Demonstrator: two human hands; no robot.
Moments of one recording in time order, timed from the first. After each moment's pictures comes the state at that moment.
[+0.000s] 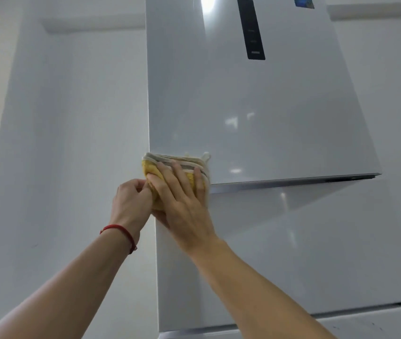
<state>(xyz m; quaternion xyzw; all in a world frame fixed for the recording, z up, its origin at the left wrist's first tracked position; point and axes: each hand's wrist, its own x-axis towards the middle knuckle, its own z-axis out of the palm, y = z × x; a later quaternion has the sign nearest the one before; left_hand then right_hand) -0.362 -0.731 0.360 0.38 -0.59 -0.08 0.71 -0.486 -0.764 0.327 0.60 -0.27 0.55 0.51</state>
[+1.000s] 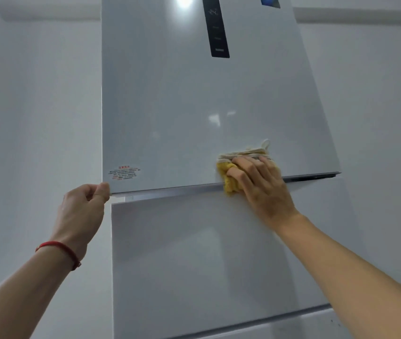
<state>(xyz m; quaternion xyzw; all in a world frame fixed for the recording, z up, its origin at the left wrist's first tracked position) -0.356 -0.743 0.356 0.40 -0.59 -0.06 0.70 -0.739 -0.775 0.347 0.53 -0.30 0.45 0.65</state>
